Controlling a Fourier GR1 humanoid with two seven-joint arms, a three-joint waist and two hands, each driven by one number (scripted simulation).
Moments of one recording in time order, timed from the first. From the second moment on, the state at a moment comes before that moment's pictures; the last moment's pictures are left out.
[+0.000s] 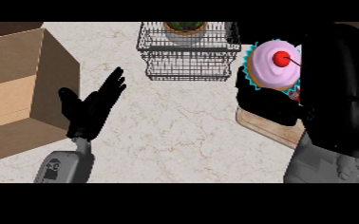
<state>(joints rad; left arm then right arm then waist) -0.18 0.09 -0.05 -1.50 0.10 -0.06 0.27 -0.74 0.00 0.16 -2.05 1.08 0.43 0.99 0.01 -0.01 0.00</state>
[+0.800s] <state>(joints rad) -0.18 0.08 -0.05 -1.50 0.10 -0.08 0.25 -1.17 0.00 -0.05 -1.28 1.02 0.07 0.92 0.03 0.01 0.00</state>
